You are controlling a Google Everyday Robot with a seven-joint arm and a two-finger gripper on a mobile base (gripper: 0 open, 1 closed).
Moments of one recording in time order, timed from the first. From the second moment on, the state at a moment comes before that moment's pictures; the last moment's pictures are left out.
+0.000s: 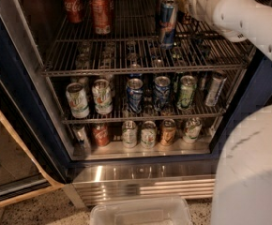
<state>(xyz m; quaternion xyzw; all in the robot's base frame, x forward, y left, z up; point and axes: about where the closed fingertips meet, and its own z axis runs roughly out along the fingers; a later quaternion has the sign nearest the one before) 0.844 -0.190 1.002 -0.19 0.72 -0.06 0.66</state>
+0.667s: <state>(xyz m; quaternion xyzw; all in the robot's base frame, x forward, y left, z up) 0.848 -0.218 1.002 -0.14 0.73 -0.09 0.67</state>
